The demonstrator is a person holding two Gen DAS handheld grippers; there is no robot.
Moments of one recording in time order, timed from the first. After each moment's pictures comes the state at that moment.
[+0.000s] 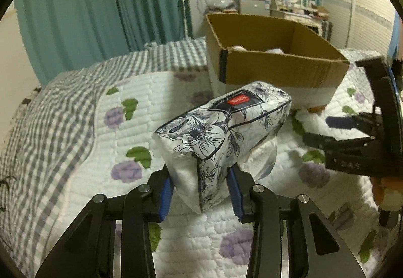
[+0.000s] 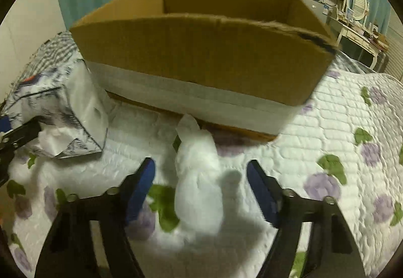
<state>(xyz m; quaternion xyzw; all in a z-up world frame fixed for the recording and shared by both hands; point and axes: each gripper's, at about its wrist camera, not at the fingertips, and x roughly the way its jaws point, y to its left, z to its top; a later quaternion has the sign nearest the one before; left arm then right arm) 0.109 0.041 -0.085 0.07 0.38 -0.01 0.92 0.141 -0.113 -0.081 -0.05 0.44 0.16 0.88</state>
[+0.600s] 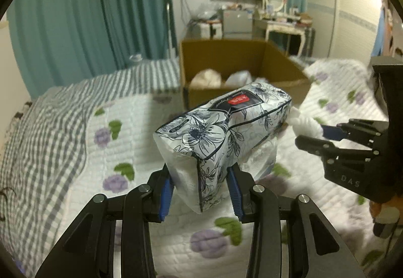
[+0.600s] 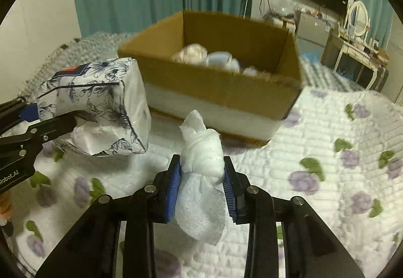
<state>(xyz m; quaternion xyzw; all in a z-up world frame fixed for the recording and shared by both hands) 0.086 0.016 -0.032 0.06 0.35 -0.07 0.93 0.094 -0.116 -0.032 -0.06 0.40 0.18 0.90</state>
